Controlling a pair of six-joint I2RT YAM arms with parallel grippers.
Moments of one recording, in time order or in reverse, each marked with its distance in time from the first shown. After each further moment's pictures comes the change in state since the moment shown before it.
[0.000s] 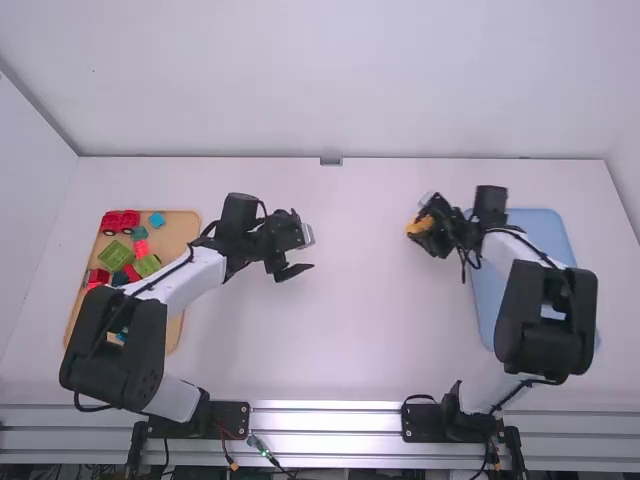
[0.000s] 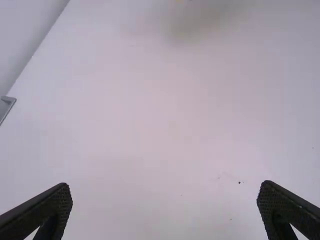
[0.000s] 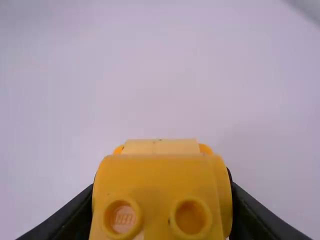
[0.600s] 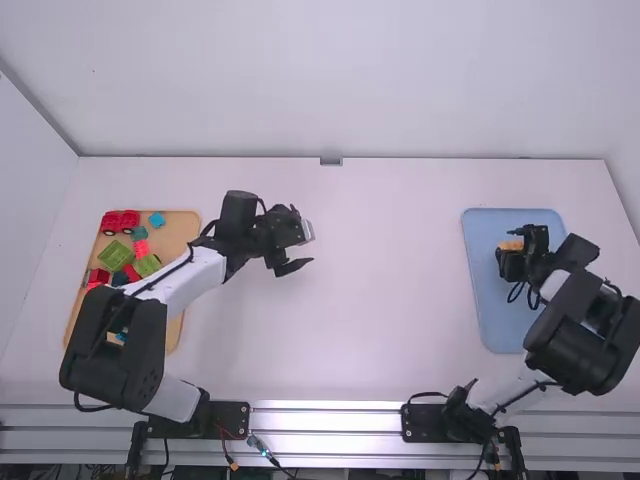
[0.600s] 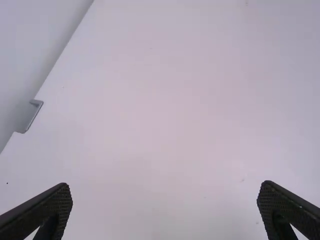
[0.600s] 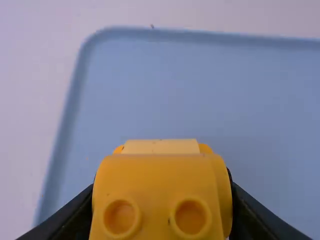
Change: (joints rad) left arm 0.001 0.000 0.000 0.056 -0.031 0.000; right arm -0.447 0.057 -0.173 0.298 0.163 0.319
